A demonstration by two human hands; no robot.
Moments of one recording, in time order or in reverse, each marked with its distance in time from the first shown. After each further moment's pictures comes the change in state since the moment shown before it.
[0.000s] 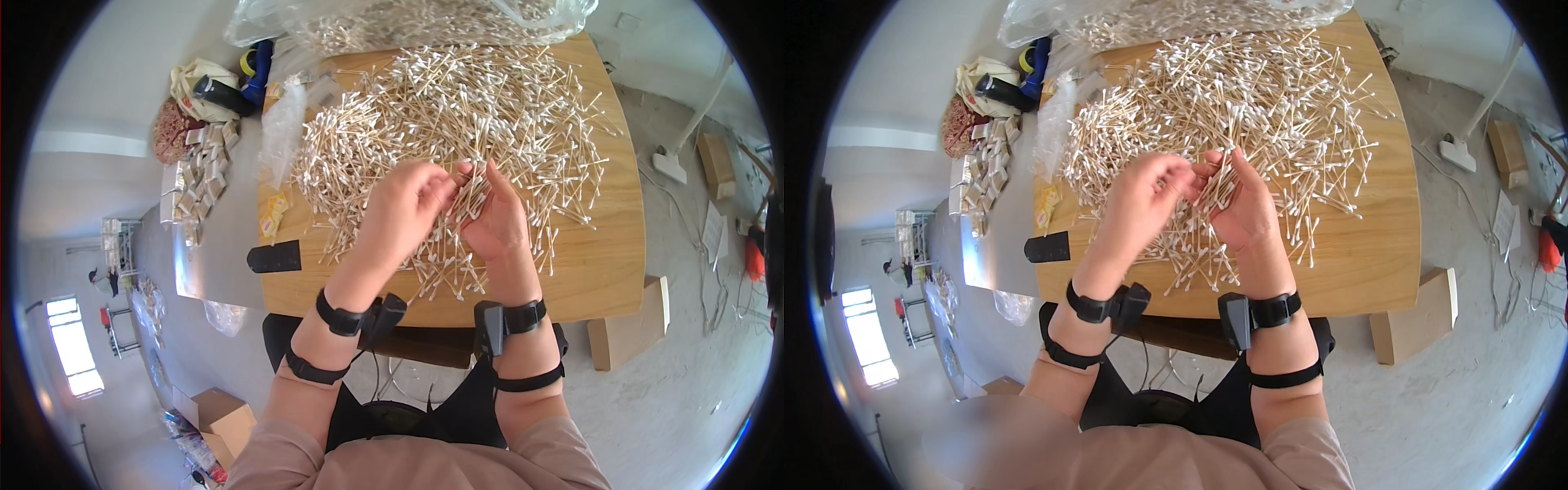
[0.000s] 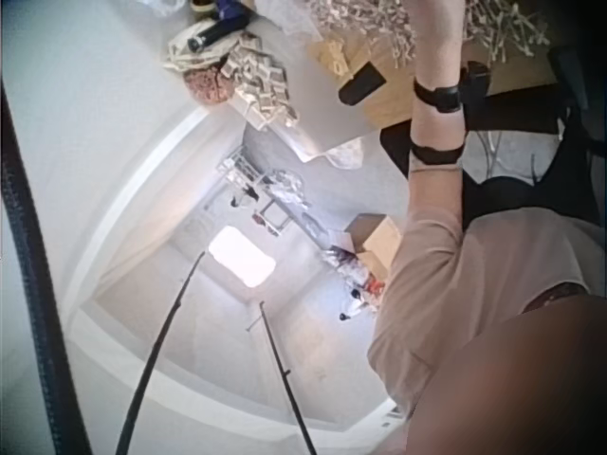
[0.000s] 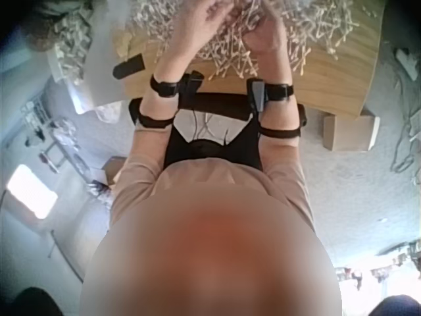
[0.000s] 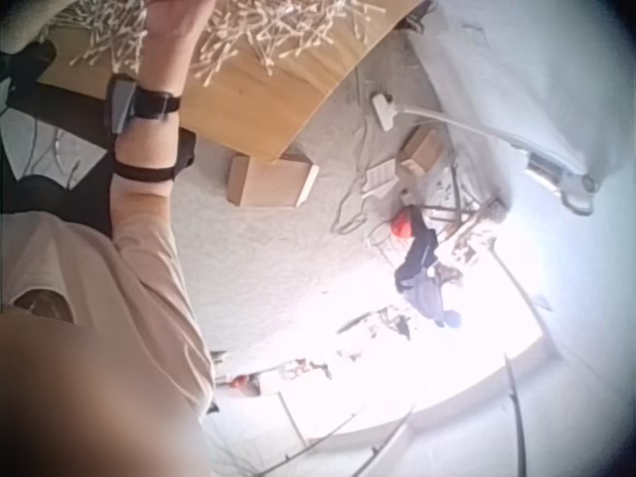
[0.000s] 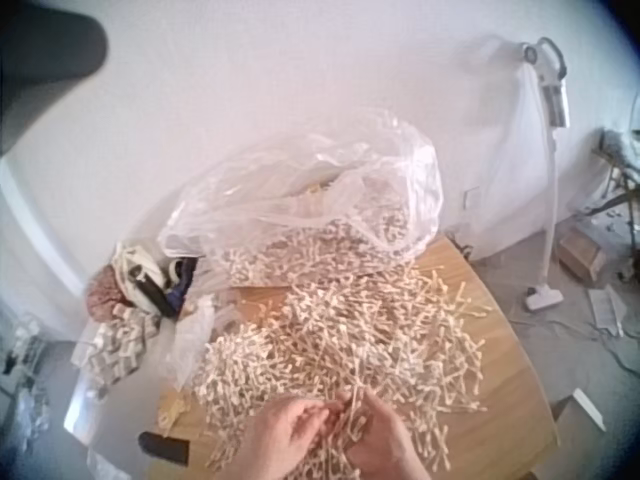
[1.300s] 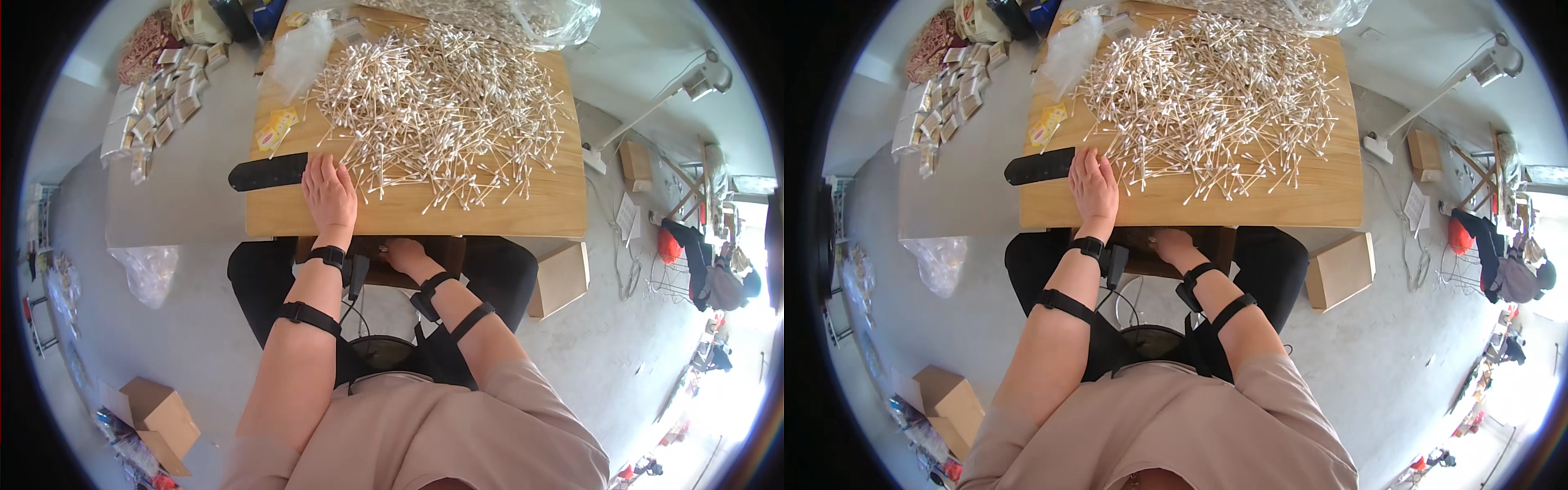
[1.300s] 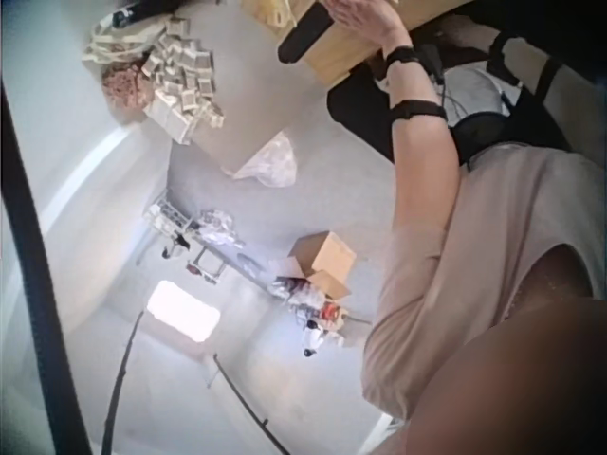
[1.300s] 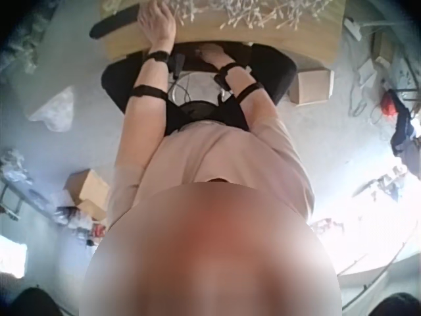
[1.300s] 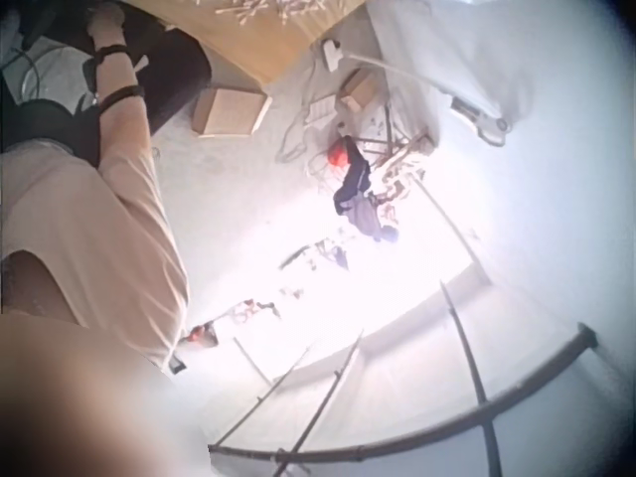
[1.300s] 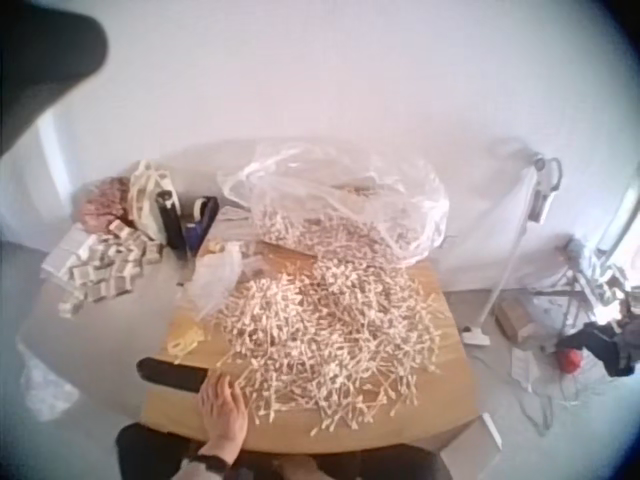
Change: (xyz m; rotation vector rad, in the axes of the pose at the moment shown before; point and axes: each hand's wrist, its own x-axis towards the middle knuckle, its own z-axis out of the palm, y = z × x) left_hand -0.176 -0.138 -0.035 0.536 0.481 -0.365; right_hand -0.096 0.203 -0.132 -2.508 -0.059 0.571
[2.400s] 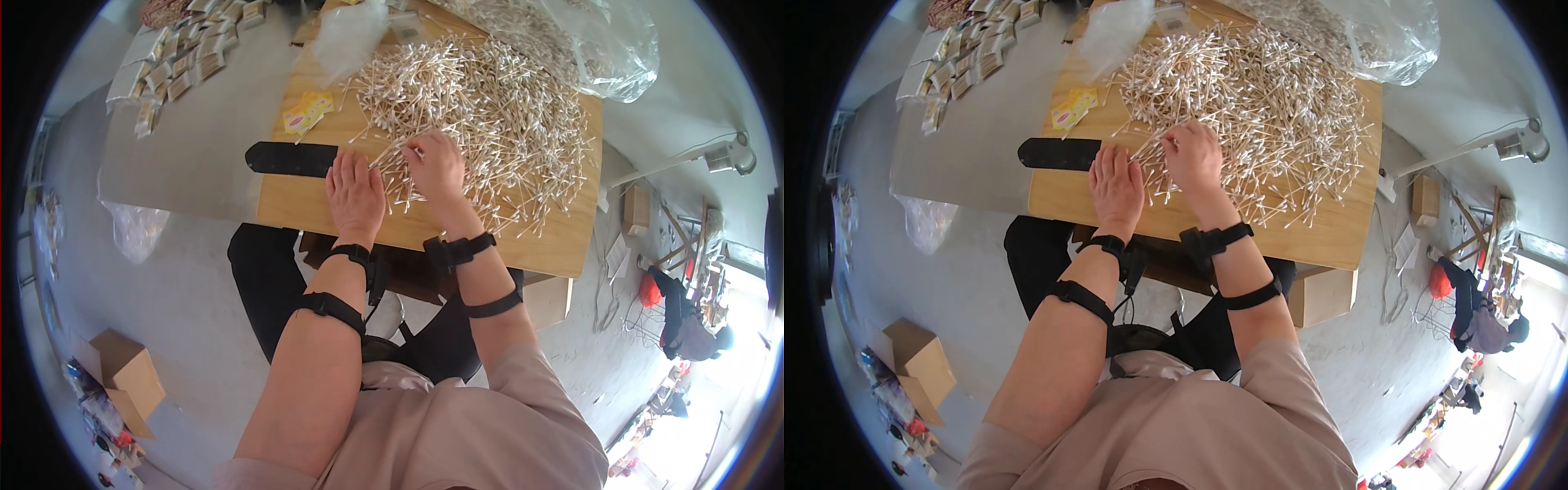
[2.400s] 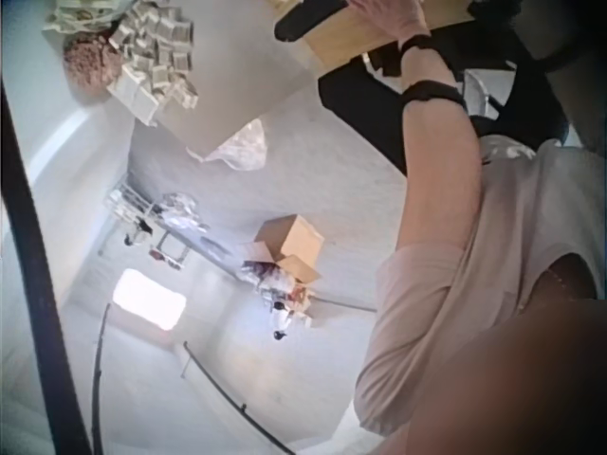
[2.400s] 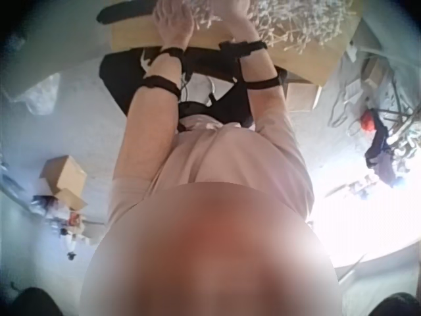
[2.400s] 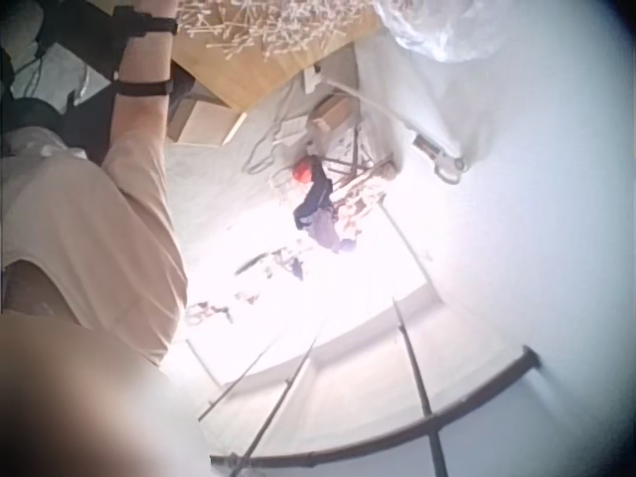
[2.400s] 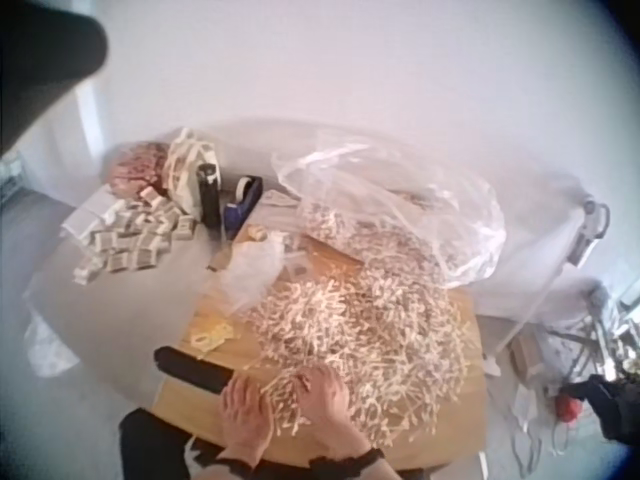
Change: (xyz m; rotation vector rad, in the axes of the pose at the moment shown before) left_hand 0.002 0.008 -0.007 0.013 -0.114 -0.092; right_hand 0.041 -0.070 -0.197 -0.078 0.810 -0.227
